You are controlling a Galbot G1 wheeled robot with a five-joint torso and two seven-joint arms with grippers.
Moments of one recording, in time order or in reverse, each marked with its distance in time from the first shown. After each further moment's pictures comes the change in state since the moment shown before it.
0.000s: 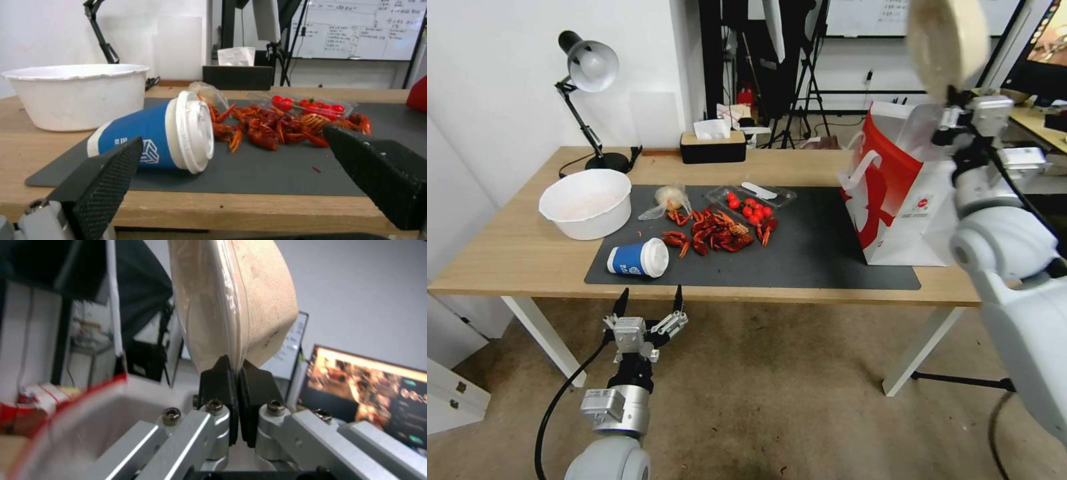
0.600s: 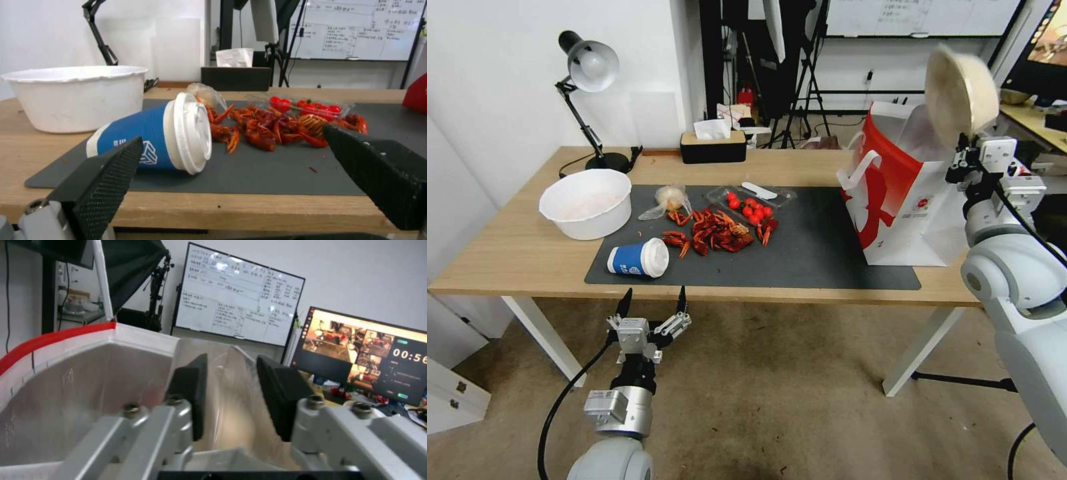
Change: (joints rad) left arm 0.010 0.000 0.003 -0.007 0.005 -0.006 0.004; right arm -0.073 0.012 0.029 0.027 0.053 -0.067 0.049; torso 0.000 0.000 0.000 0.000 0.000
